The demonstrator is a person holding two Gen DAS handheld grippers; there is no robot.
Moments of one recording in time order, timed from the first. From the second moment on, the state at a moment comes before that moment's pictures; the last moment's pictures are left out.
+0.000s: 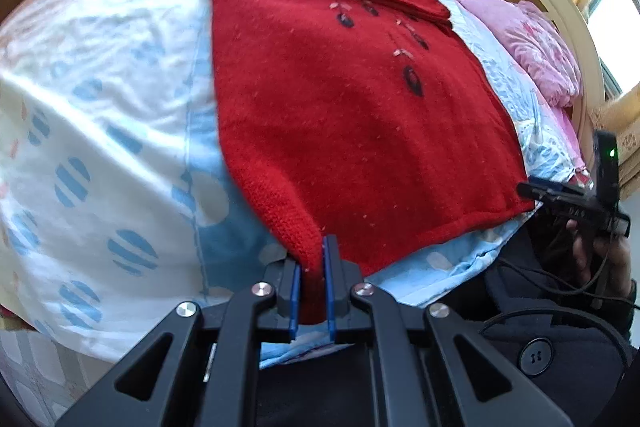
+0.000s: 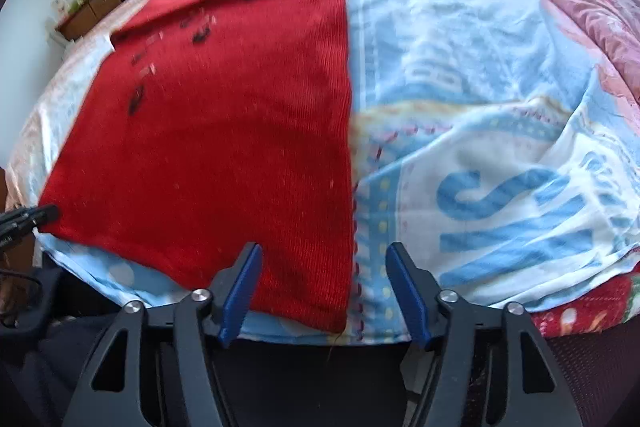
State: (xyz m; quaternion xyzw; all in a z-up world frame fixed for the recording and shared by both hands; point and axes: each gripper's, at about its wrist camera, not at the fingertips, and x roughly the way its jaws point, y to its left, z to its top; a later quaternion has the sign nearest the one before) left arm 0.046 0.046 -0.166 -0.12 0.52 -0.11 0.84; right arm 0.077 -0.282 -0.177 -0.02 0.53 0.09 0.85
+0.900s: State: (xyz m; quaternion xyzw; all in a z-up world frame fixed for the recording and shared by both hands) left arm 0.045 0.076 -0.126 -0.22 0.43 -0.17 0.86; right arm 0.057 -0.330 -0.133 0.17 0.45 0.21 0.85
